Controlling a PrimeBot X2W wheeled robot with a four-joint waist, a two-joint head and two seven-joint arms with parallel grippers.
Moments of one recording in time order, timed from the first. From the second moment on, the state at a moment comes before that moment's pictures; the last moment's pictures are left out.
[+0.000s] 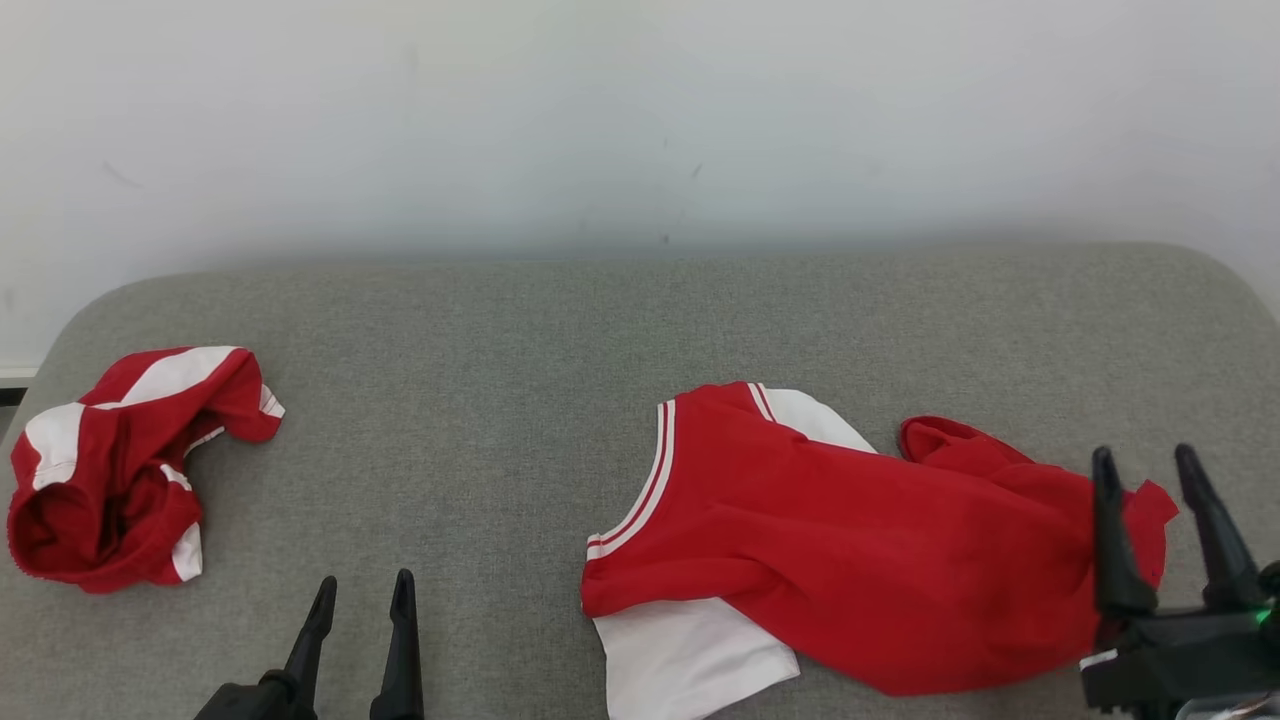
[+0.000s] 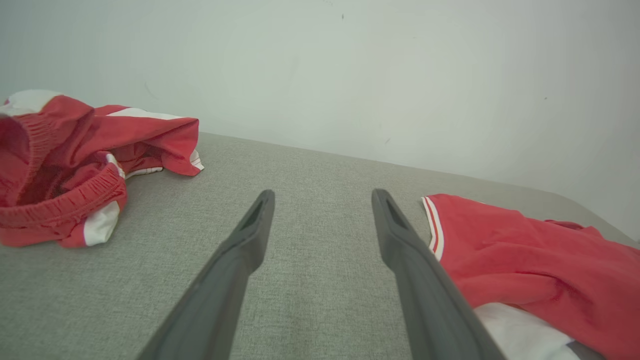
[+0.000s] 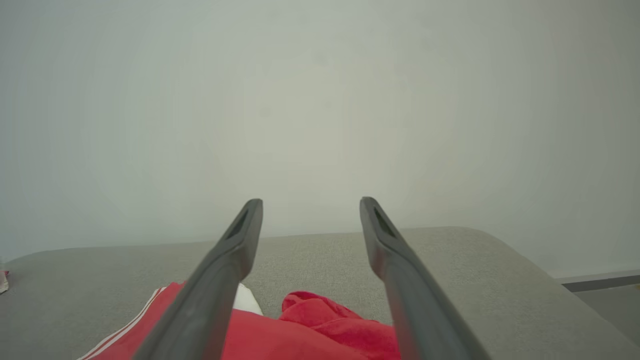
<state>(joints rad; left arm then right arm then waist) -0.01 0.05 -0.05 0.22 -0.28 -0.12 -0.26 -0.04 -0.25 -0.04 0.10 0.32 0.13 -0.26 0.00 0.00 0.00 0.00</state>
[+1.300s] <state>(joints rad) -0.21 0.08 -0.21 0.40 -0.28 -0.13 -0.25 0.02 -0.15 0.06 0.09 0.32 0.13 -0.26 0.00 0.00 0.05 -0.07</state>
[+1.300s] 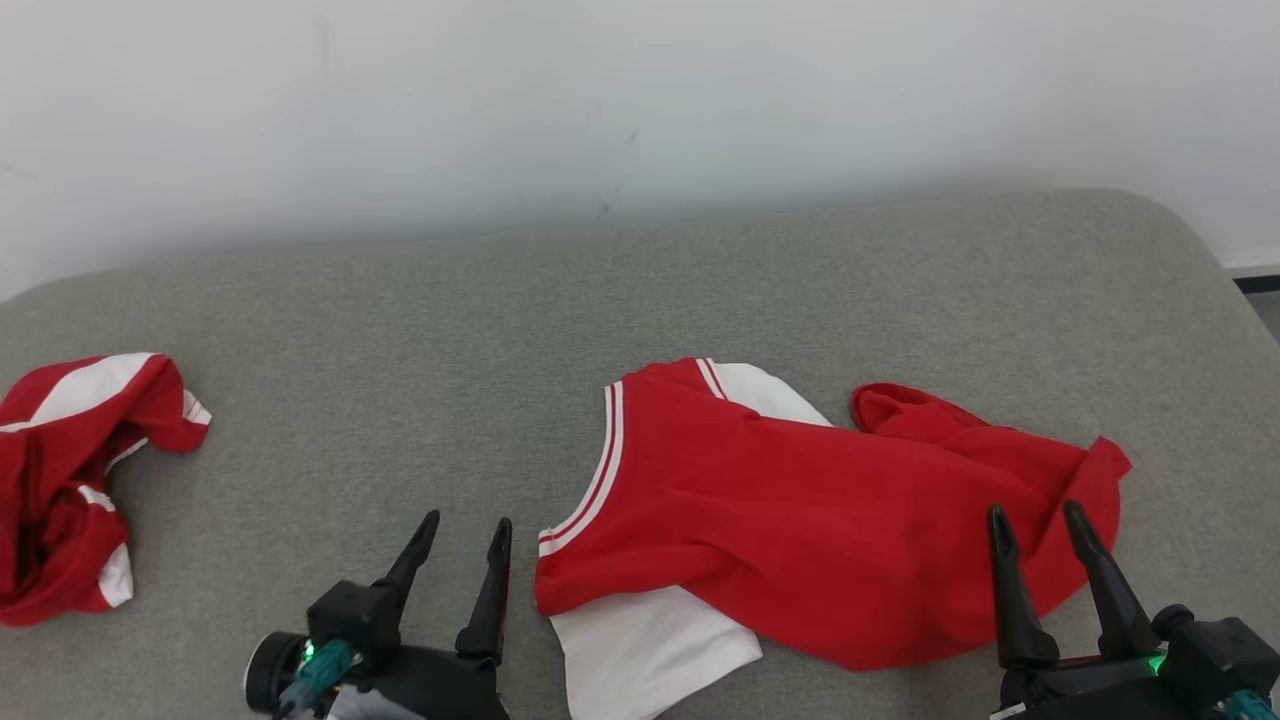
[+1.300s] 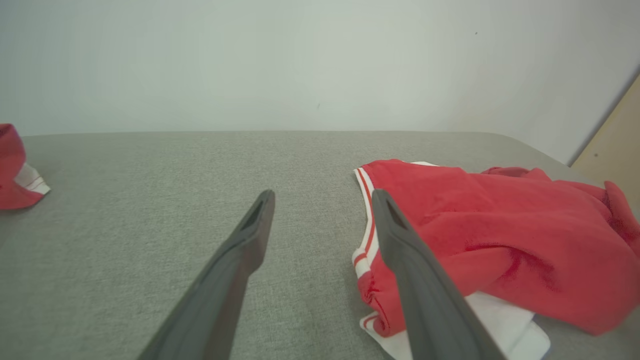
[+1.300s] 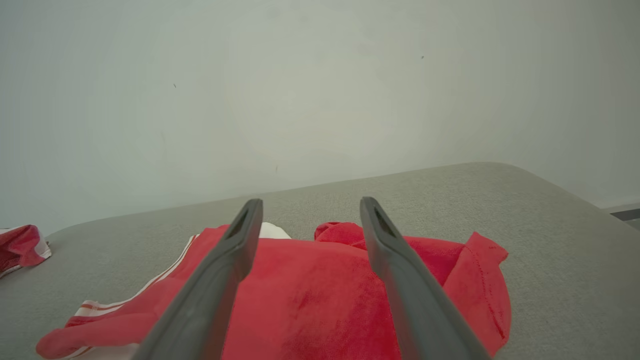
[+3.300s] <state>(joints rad) -0.39 0.28 -0.34 0.58 -0.49 -0.07 -0.26 -0.02 -0.14 0.04 0.13 0.31 0.13 -0.26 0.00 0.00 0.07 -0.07</state>
